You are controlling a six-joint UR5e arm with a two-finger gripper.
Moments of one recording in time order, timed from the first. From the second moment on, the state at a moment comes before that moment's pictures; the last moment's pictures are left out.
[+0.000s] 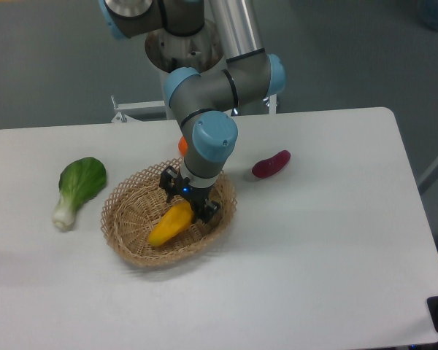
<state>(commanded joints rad) 2.36 -1.88 -1.96 -0.91 1.34 1.03</state>
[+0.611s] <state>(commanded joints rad) 2.38 -1.82 -1.92 -0.97 1.38 1.04</state>
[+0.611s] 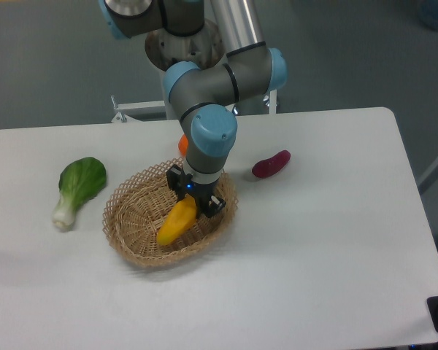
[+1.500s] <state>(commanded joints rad) 2.60 -1.88 -1.68 -0.97 1.48 1.08</state>
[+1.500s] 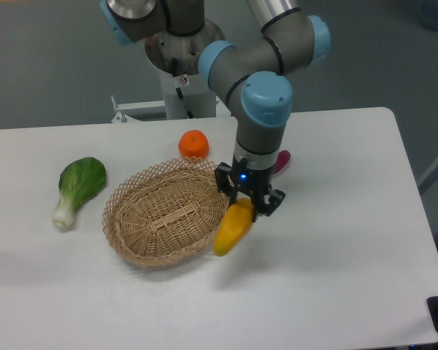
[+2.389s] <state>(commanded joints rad) 2.71 -2.03 -1.48 -1.03 1.55 1.28</state>
